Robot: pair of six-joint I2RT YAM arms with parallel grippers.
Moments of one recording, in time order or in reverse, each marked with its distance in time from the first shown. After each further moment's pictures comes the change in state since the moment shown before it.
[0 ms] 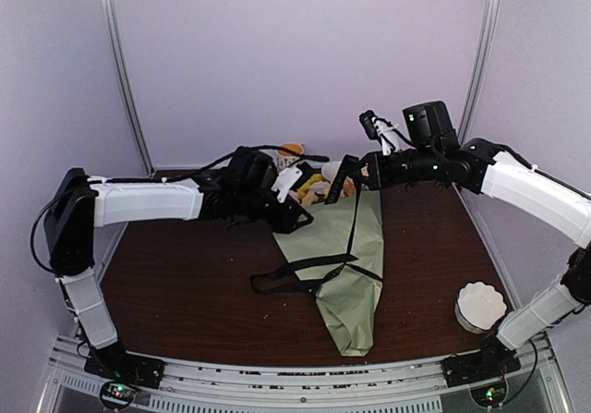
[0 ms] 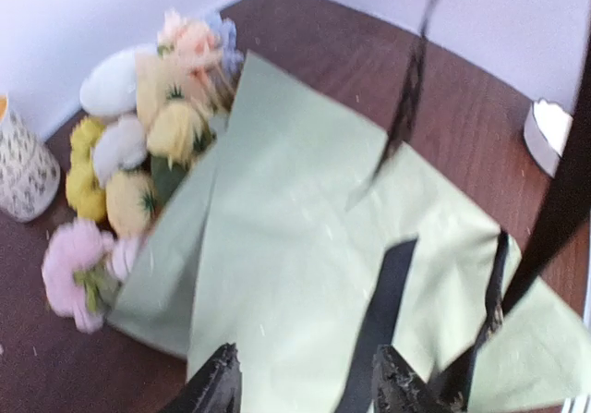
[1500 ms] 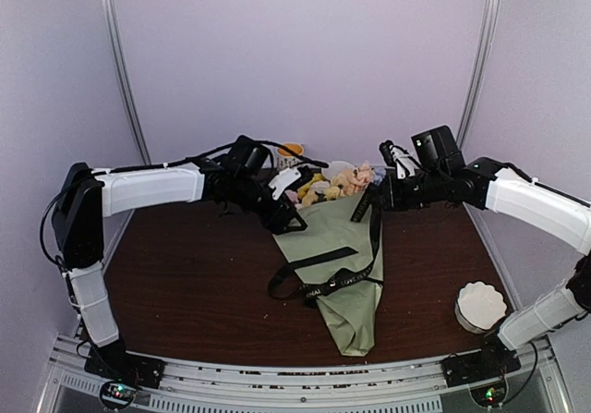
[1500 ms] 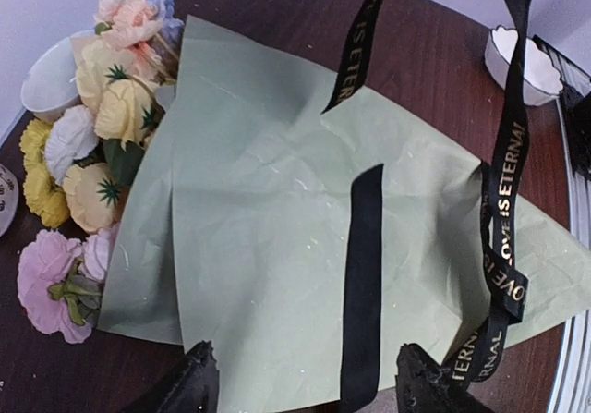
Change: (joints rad) left arm 0.075 0.111 0.212 -0.257 0.184 0.209; right arm -0.079 -0.060 -0.177 -0.034 0.006 0.137
